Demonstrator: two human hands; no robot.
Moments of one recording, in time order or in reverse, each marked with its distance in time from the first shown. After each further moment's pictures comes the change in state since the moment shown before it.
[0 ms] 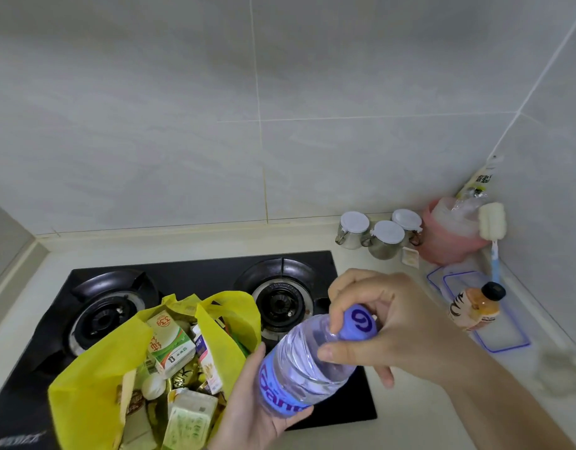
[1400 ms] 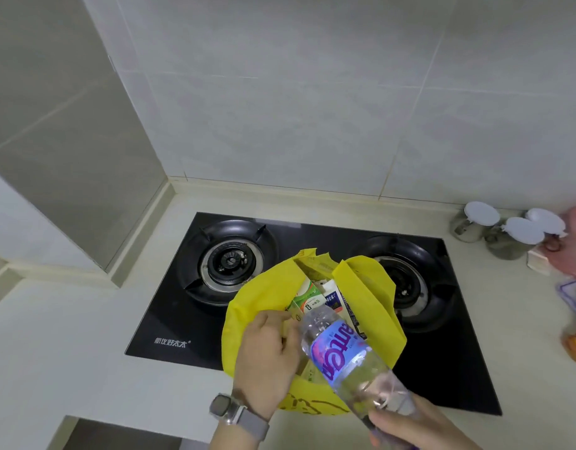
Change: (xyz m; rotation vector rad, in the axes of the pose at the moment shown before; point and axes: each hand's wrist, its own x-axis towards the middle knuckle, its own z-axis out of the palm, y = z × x) left_hand -0.096 0.075 -0.161 1.397 0.769 0.712; right_hand -0.009 0.080 0.212 0.397 -0.051 0.741
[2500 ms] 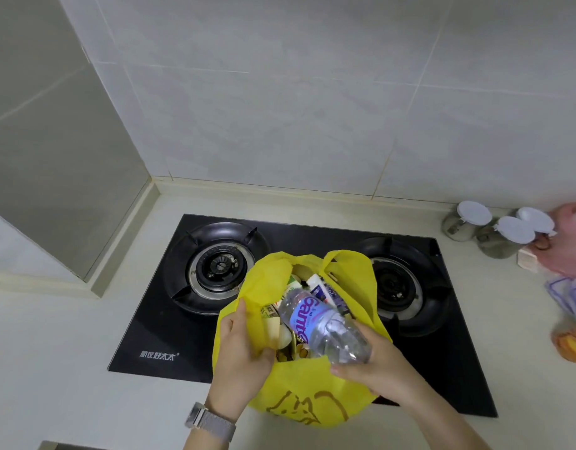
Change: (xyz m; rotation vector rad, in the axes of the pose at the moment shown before) left_hand 0.030 -0.030 -0.007 -0.260 -0.159 -0.195; right_hand 0.094 -0.012 -0.011 -0.330 0.113 -0.153
